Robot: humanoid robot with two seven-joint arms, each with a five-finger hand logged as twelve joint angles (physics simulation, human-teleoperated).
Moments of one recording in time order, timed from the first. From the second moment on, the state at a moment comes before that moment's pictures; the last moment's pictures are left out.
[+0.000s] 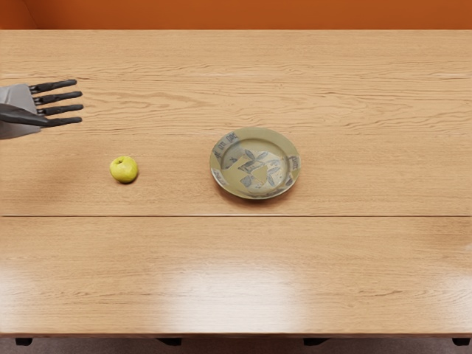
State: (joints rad) left arm -0.97 0.97 -0.33 -1.01 -0.38 -0.61 0.36; right arm -0.03 0.00 0.04 0.25 -0.15 0.07 -0.08
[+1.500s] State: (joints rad) left arm -1.22 0.56 0.03 -1.33 0.93 0.10 0.61; right arm -0.03 0.00 0.04 0.25 -0.15 0.07 -0.08
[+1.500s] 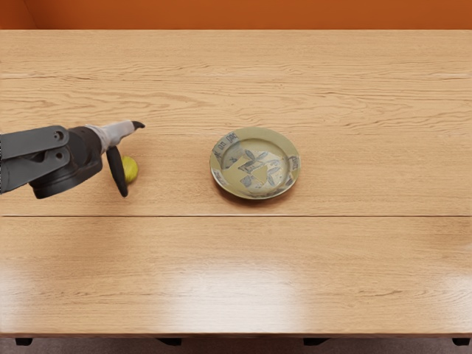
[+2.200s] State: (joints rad) left arm -1.20 0.55 0.09 -1.33 0.94 0.19 0.61; right arm -0.03 0.00 0.04 0.25 -0.15 0.07 -0.08
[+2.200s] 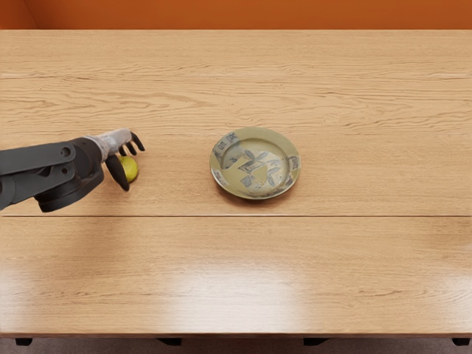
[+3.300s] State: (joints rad) left arm -1.19 0.58 -0.21 -1.32 0.57 0.12 0.61; right arm -0.03 0.00 0.04 0.25 -0.15 0.07 -0.08
